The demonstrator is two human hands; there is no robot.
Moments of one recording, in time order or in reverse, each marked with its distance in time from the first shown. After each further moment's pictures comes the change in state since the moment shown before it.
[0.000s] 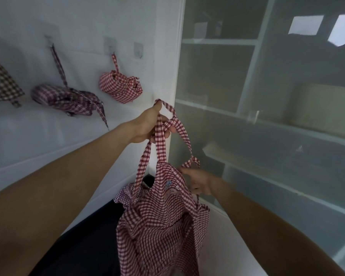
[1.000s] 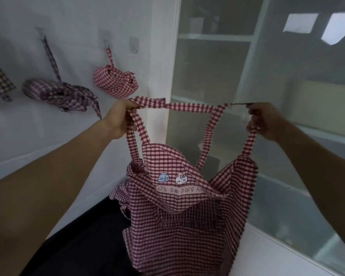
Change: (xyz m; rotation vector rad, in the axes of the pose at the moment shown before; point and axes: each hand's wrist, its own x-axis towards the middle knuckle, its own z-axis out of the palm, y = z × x) left_hand 0.007 -0.028 -0.052 -0.392 0.290 0.042; right_hand -0.104 -0.092 -0.171 0.345 0.498 -0.467
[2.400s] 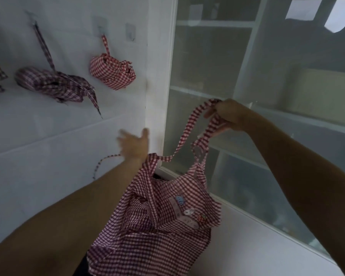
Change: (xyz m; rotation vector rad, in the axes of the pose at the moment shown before) left_hand -0.025 -0.108 0.048 0.546 0.533 -0.120; right_hand -0.042 -0.001 0.090 -0.499 -0.195 0.042
